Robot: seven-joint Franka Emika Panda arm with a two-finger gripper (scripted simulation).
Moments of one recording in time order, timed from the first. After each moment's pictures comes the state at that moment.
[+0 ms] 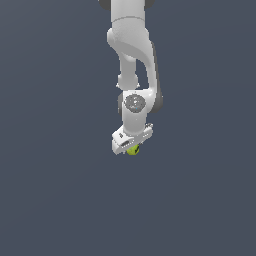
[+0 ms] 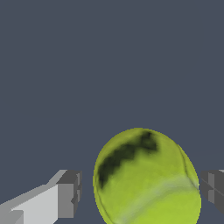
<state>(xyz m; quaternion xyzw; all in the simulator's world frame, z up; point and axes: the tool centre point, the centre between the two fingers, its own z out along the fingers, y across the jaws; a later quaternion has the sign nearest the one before) -0.023 0.023 0.045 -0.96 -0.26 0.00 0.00</state>
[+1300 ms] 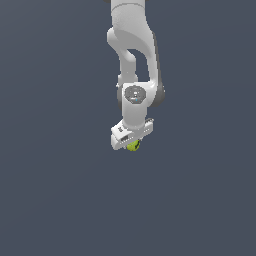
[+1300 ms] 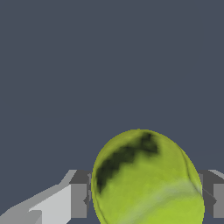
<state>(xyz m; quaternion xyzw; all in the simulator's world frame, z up) -0.027 0.022 0.076 -0.96 -0.26 0.00 0.00</state>
